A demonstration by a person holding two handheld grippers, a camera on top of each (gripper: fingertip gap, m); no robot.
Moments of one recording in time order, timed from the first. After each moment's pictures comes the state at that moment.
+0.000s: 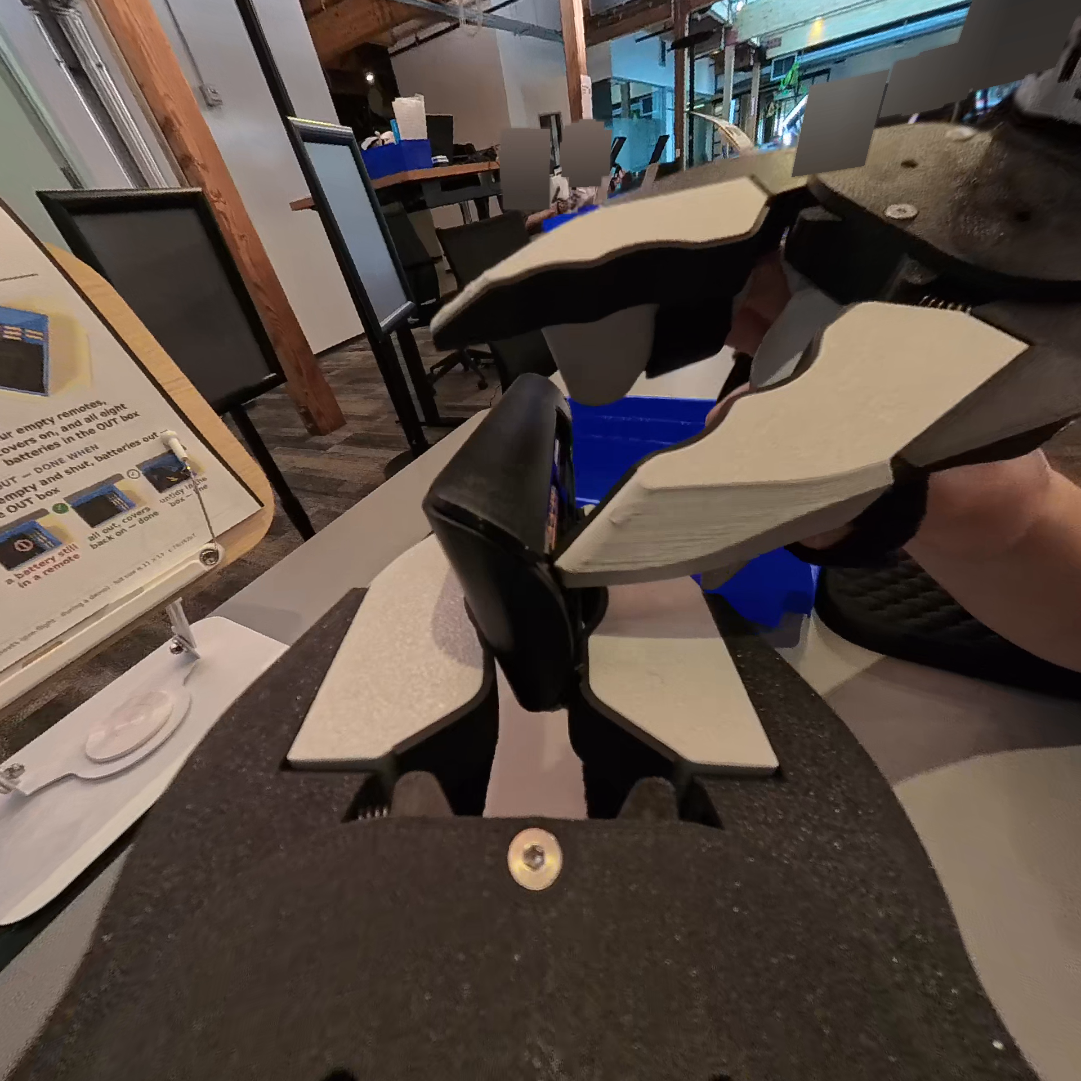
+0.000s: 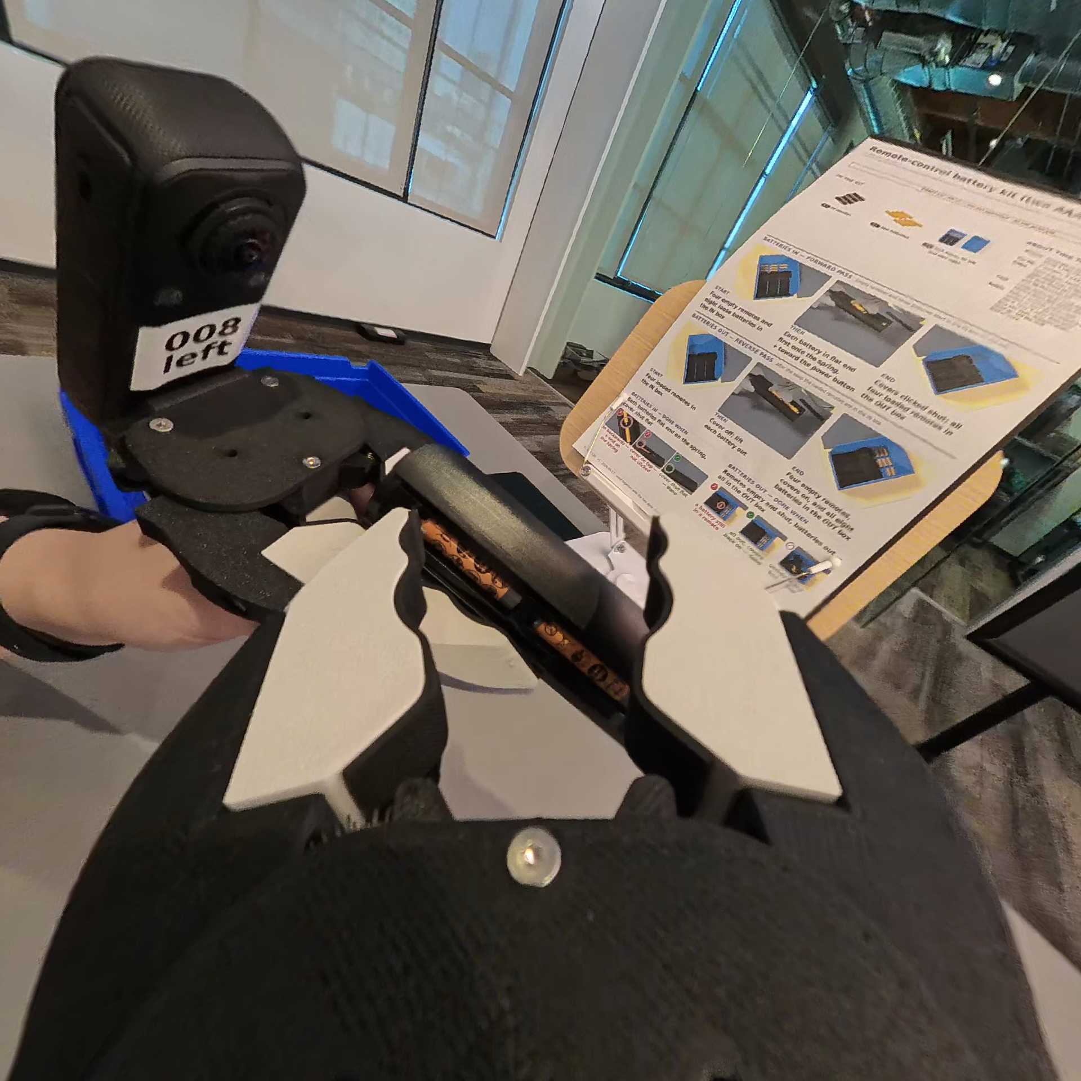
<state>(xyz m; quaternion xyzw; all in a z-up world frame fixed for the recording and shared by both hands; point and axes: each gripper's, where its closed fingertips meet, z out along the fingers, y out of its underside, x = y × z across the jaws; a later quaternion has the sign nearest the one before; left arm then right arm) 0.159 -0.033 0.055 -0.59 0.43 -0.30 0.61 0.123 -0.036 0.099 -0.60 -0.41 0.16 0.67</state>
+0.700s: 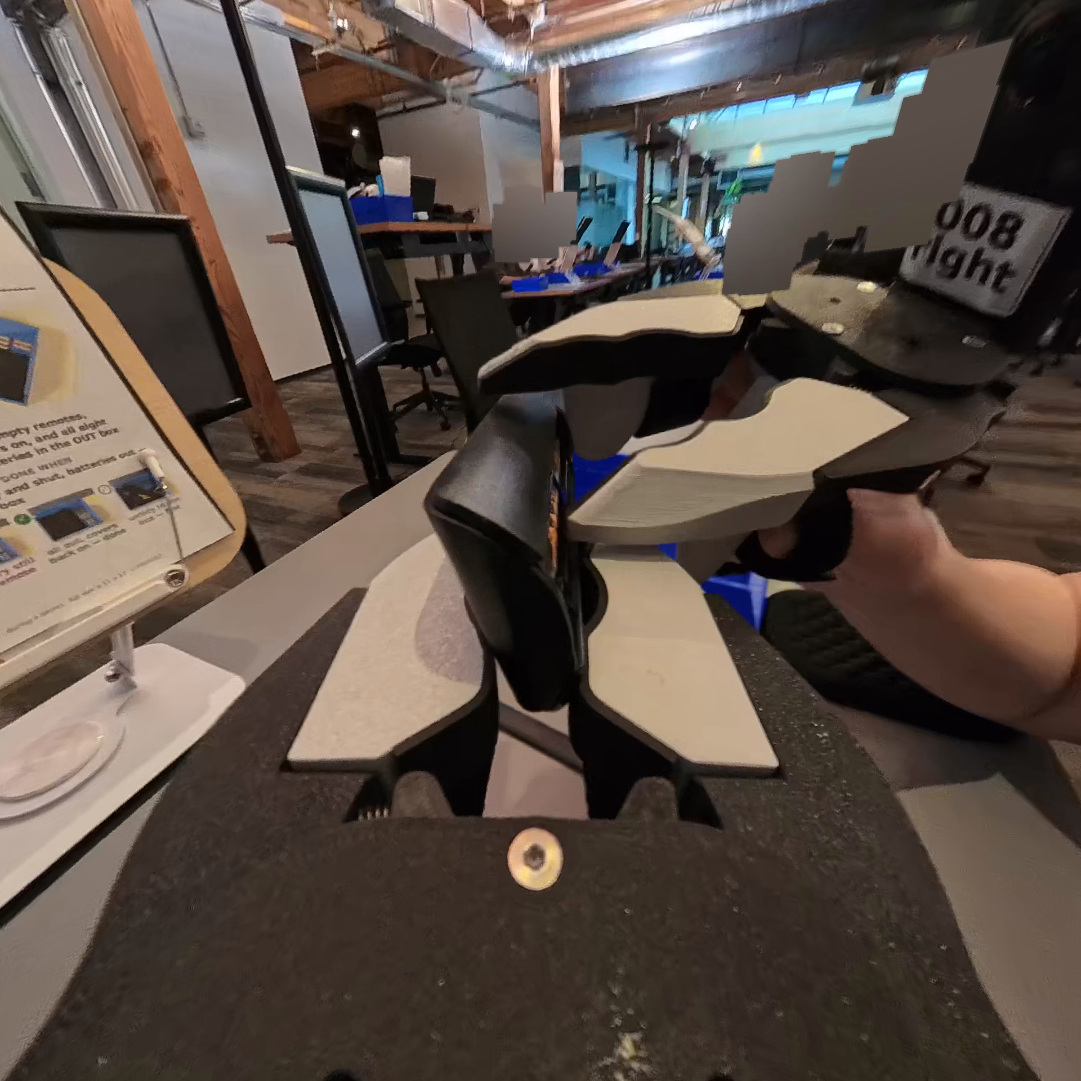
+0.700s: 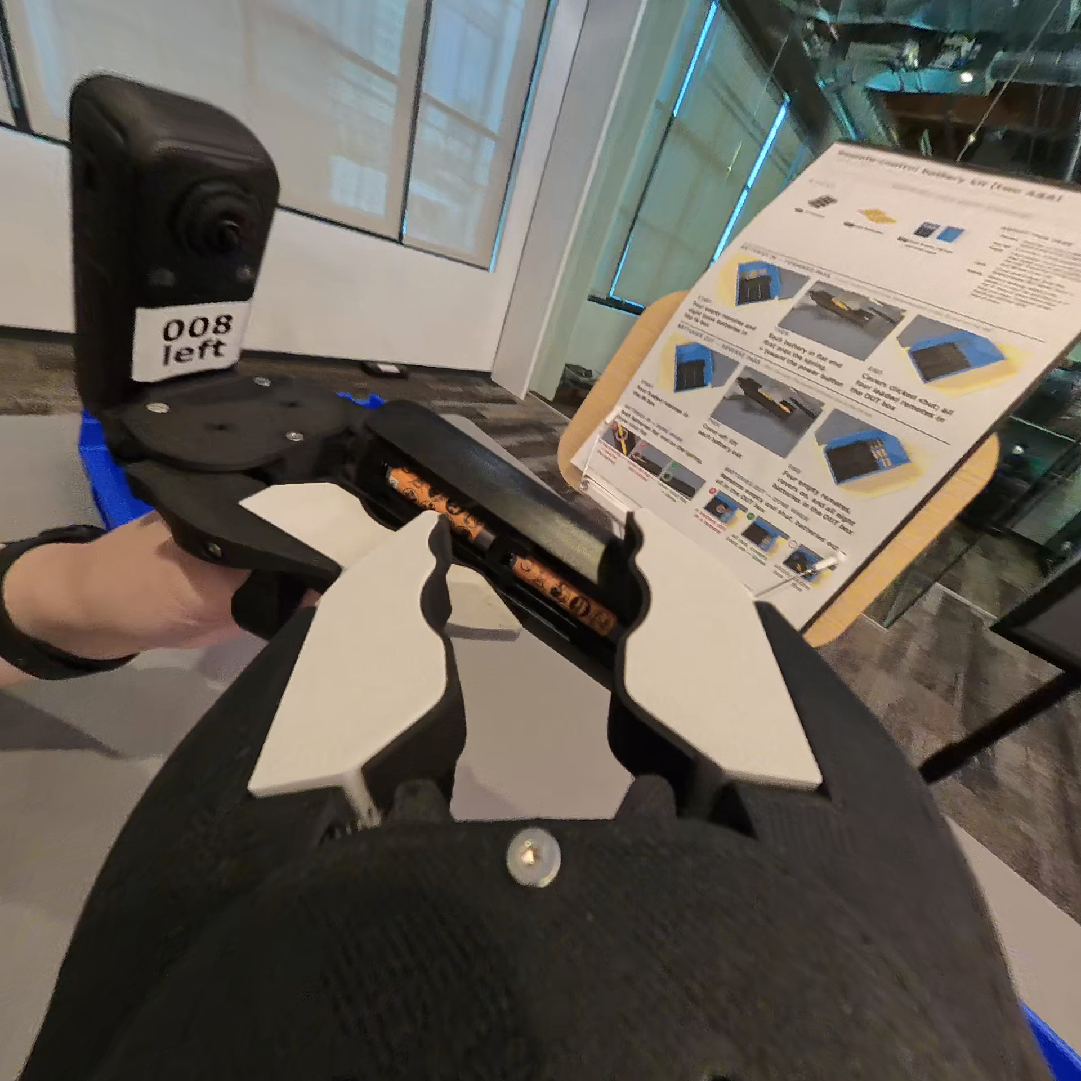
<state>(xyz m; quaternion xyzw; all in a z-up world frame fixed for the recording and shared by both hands) 0.149 -0.040 0.078 -0.58 0.40 -0.37 0.61 0.129 -0.038 0.107 -0.59 -0.38 0.18 0.69</state>
